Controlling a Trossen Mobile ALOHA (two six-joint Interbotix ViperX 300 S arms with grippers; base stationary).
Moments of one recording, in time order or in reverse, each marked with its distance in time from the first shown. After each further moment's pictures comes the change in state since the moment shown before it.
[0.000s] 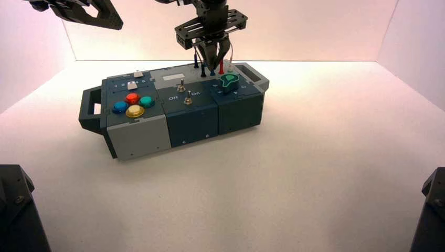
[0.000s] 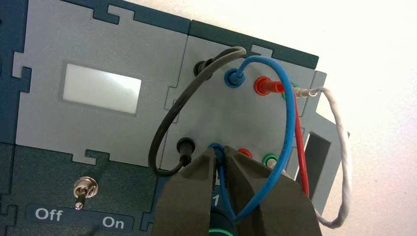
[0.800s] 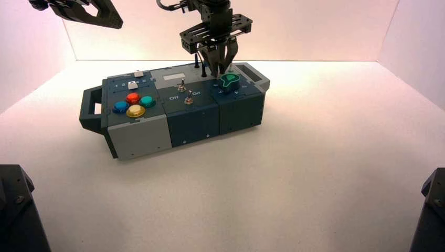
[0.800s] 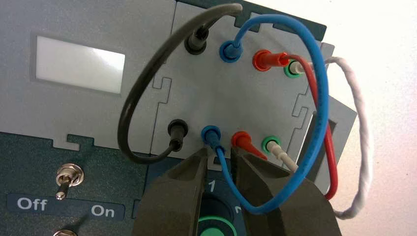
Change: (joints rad) left arm 0.000 -0.003 0.000 0.000 -0.005 -0.002; right arm -0.006 -0.020 0.021 0.000 0.075 0.008
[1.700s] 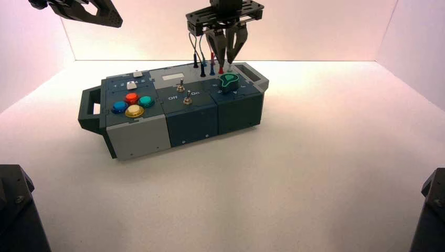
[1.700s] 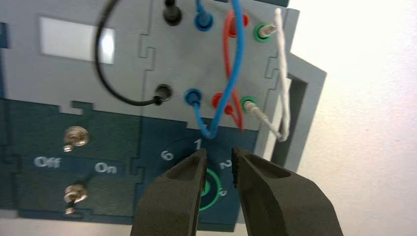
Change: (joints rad) left arm -0.002 -0.006 0.000 0.000 0.000 0.000; right arm -0.012 -0.091 0.021 0.077 0.055 0.002
